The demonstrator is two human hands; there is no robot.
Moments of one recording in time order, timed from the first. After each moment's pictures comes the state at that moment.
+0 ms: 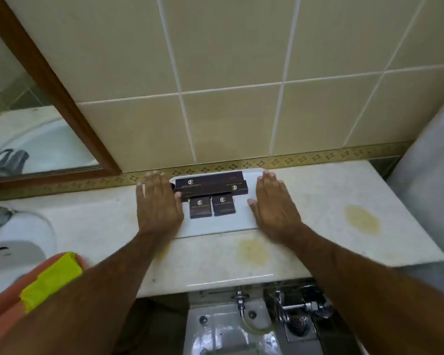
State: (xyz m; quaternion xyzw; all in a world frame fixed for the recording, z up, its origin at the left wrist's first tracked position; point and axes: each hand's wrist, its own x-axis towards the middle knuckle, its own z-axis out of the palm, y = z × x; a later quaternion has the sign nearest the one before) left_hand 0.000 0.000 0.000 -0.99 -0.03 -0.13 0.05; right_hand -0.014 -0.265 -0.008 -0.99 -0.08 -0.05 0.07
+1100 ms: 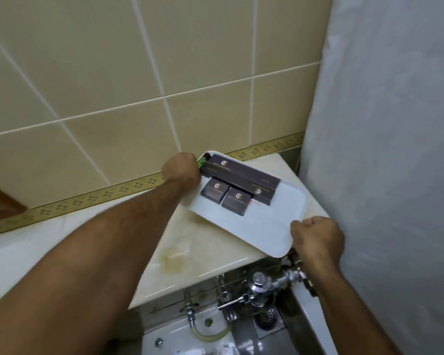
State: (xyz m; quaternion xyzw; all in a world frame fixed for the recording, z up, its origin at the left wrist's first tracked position) left_hand 0.072 -0.261 0.061 -1.00 0.04 -0.04 -0.06; right_hand -0.148 -0.452 0.028 -0.79 0.45 -0.15 0.40
